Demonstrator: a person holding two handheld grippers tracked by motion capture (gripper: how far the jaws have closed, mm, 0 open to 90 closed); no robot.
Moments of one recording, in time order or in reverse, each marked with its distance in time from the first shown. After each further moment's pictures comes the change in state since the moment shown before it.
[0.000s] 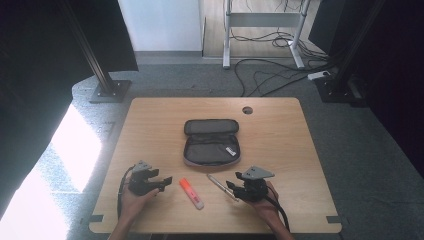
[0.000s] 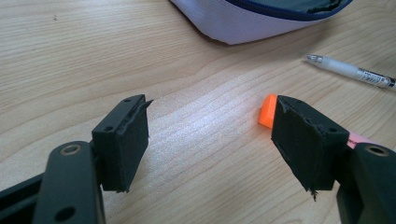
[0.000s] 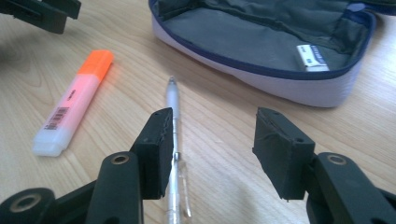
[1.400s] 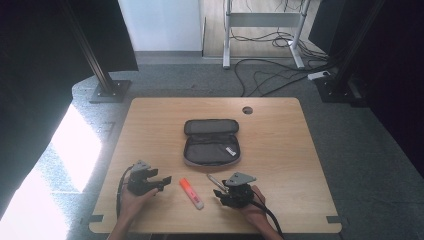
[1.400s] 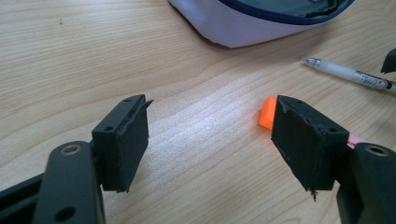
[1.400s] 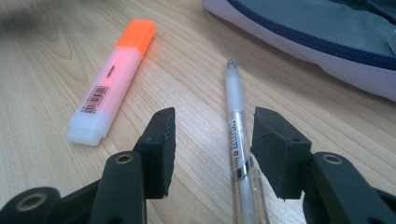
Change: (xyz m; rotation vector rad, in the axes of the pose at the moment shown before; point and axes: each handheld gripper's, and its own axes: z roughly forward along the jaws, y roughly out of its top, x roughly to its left) left arm 0.001 0.001 -0.004 -0.010 0.001 0.002; right arm 0.033 -0.004 0.029 0.074 0.068 -0.064
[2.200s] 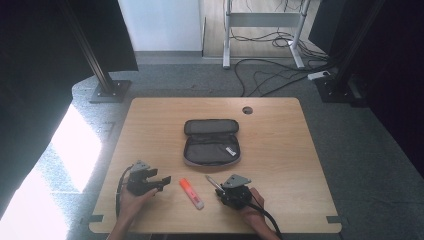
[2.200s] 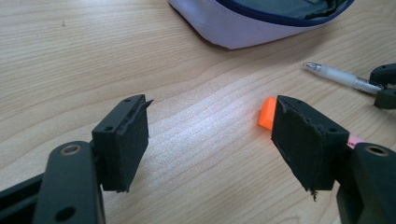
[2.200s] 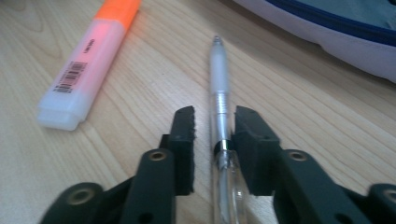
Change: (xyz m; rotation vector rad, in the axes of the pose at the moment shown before) left arm 0.000 0.000 -0.002 -0.003 0.000 -0.001; right arm 0.005 -0.005 0.008 0.066 -0.062 -0.030
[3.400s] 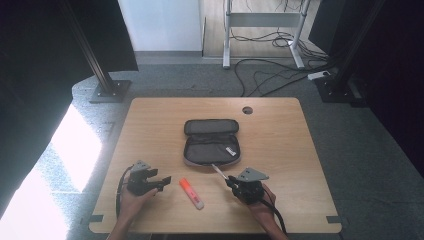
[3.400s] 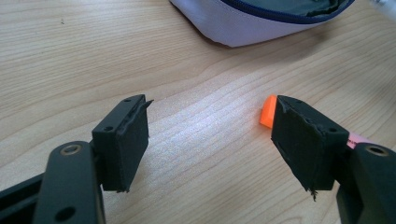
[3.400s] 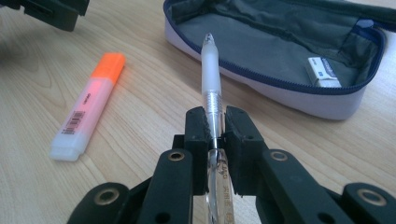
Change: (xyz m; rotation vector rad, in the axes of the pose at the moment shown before) left arm 0.001 0.000 0.002 0.006 0.003 0.002; right arm -0.021 0.012 -0.040 -0.131 -0.034 0.062
